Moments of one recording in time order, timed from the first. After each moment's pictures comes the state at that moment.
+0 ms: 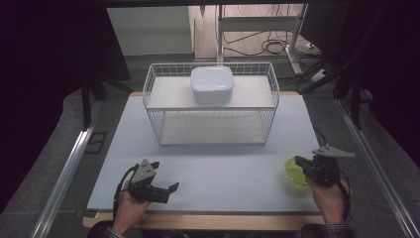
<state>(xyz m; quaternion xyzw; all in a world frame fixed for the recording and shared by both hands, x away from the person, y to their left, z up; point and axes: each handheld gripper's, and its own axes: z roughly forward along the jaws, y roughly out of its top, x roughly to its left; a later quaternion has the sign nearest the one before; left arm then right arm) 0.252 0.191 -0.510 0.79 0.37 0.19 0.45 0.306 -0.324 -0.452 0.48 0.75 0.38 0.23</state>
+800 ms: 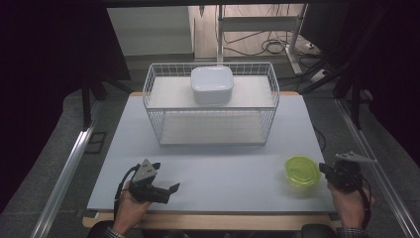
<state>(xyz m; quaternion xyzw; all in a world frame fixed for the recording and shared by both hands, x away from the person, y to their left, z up) 0.254 0.190 -0.513 0.80 0.37 0.17 0.44 0.305 -0.382 -0.472 0.56 0.73 0.32 0.24</state>
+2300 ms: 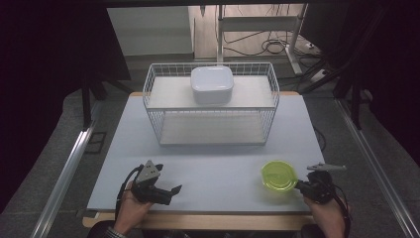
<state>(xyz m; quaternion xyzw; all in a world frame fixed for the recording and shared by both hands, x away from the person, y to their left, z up) 0.255 0.185 -0.516 0.81 0.36 0.17 0.44 0.284 -0.320 -0.494 0.52 0.78 0.31 0.12</state>
